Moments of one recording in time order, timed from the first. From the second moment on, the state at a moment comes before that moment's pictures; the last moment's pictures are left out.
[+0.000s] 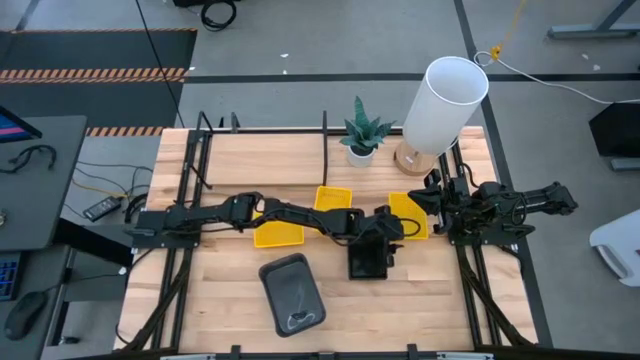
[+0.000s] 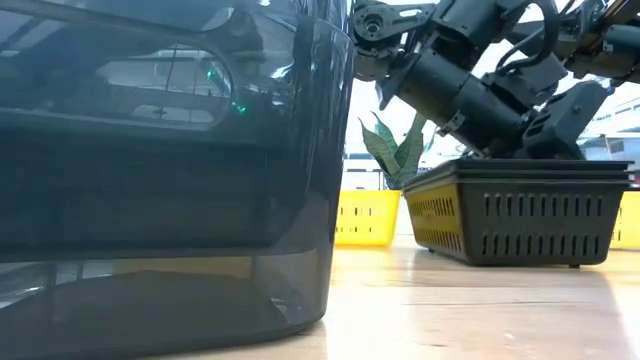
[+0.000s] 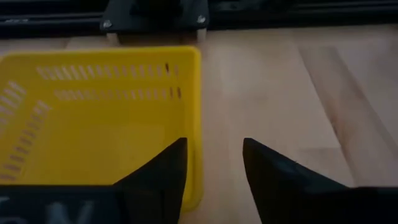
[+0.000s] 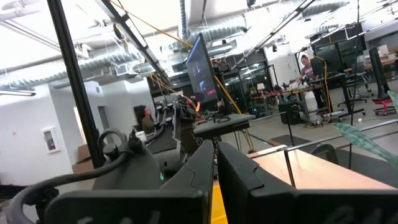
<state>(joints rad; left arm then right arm) -0.09 2.59 2.19 -0.17 -0.08 -0.01 0.13 0.05 0.01 0.37 0.24 0.17</state>
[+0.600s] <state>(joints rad) -0.09 2.59 2.19 -0.20 -0.08 0.04 0.13 0.05 0.01 0.37 0.24 0.17</state>
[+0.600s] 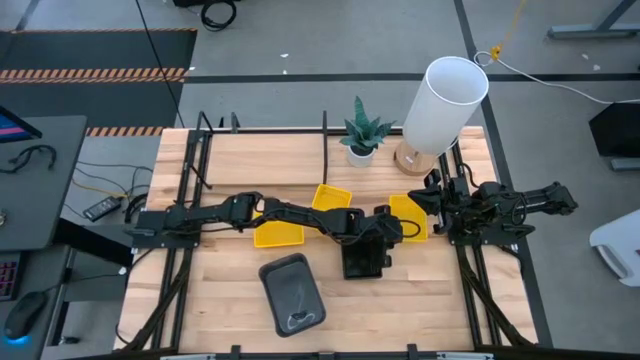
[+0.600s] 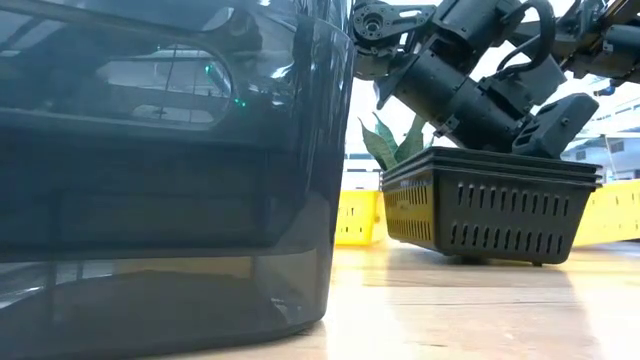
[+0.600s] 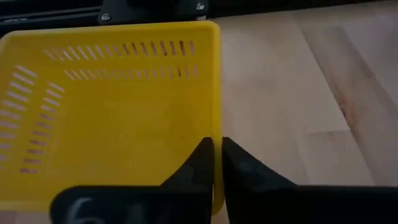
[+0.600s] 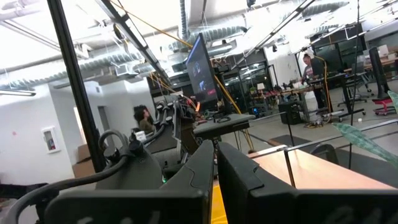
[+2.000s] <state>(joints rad) -0.14 2.15 2.19 -1.10 -0.27 0.15 0.13 0.05 0.01 0.37 0.23 0.17</state>
